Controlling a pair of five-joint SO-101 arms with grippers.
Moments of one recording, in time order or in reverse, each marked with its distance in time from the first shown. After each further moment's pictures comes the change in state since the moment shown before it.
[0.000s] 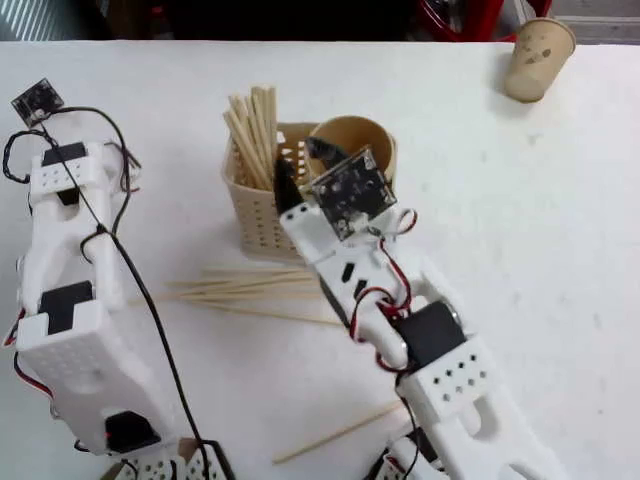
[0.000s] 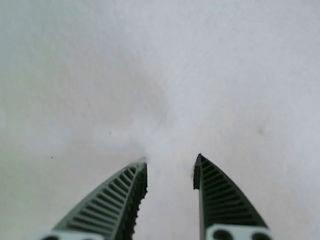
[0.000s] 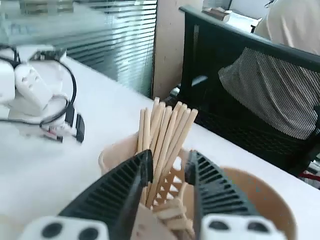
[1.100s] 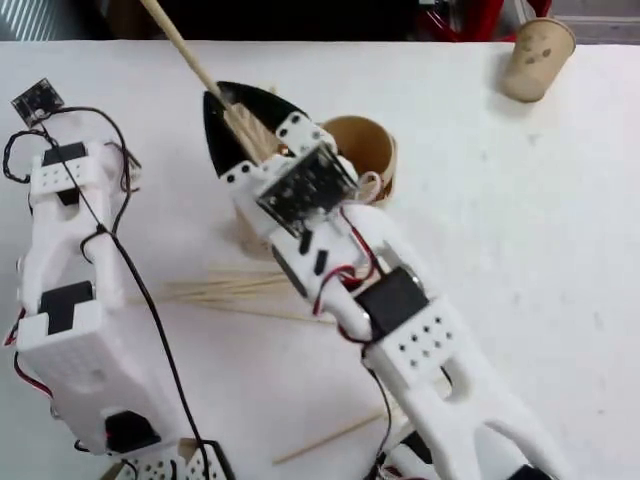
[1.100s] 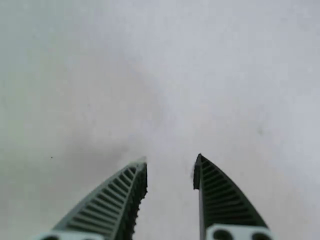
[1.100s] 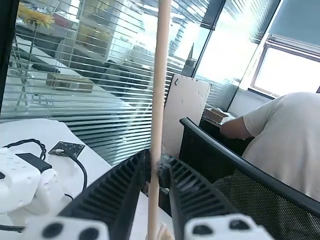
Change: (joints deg) left arm 0.1 0.0 0.0 0.0 0.0; right arm -7.0 13.6 -16.0 -18.3 7.7
